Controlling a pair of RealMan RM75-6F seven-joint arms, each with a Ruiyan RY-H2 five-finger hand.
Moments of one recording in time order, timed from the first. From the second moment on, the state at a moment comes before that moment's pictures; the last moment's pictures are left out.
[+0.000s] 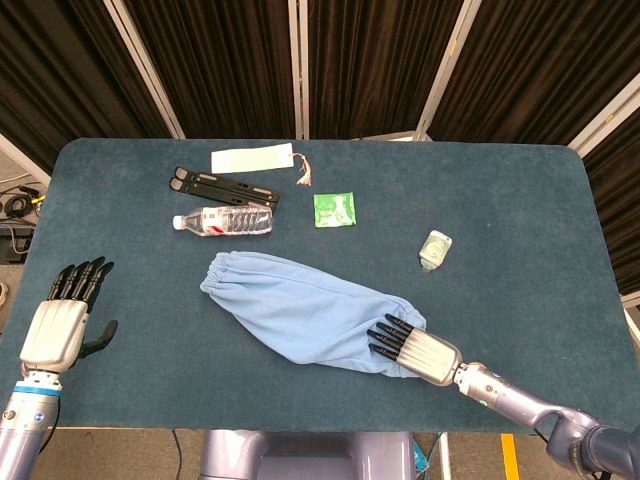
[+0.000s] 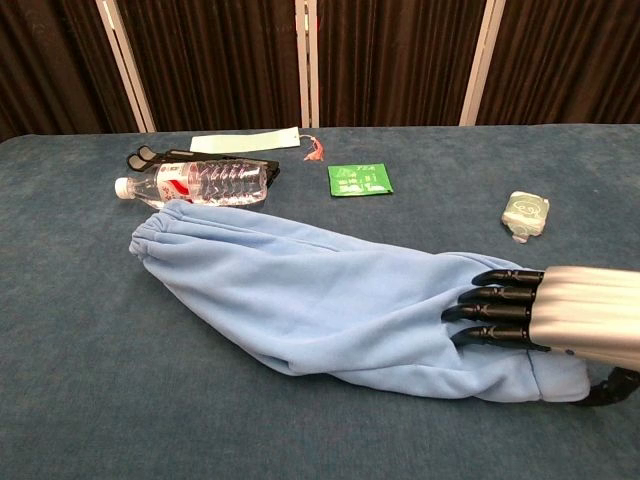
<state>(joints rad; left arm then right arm) -0.24 -1.14 -0.03 -1.85 1.38 1.41 0.24 0.62 -1.48 -0.18 -1.10 -2.02 1.12 -0.04</state>
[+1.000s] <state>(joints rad) -0.22 -1.13 -0.04 -1.85 1.39 1.39 0.23 0.58 -1.27 -0.35 -1.11 -2.15 1.41 0.00</state>
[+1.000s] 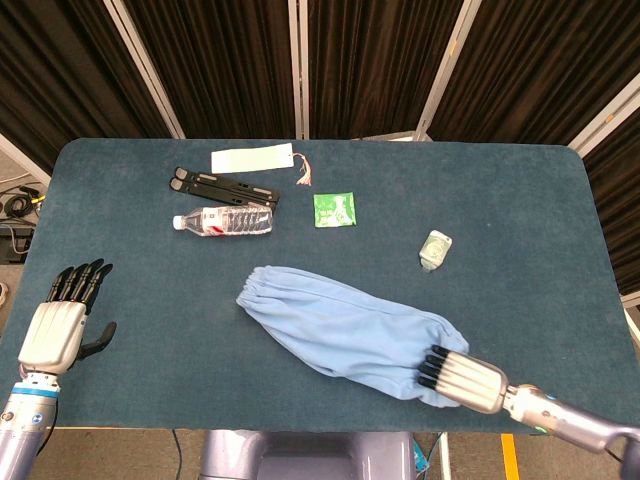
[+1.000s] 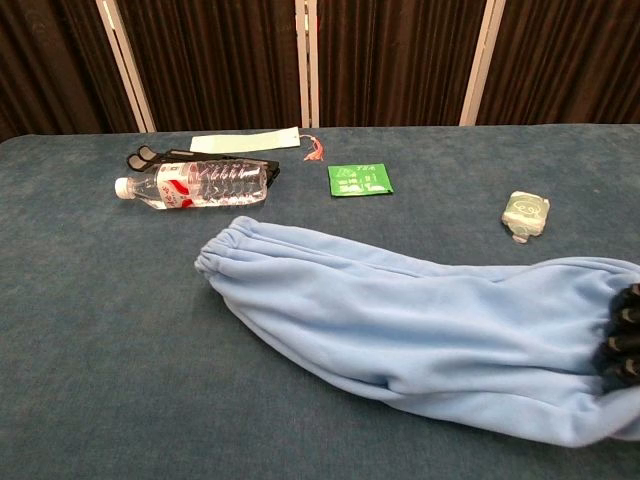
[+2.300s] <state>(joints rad) -0.24 -1.13 -0.07 -1.80 1.30 1.29 0.18 0.98 -1.44 0.07 -1.50 -1.85 0.81 -0.23</state>
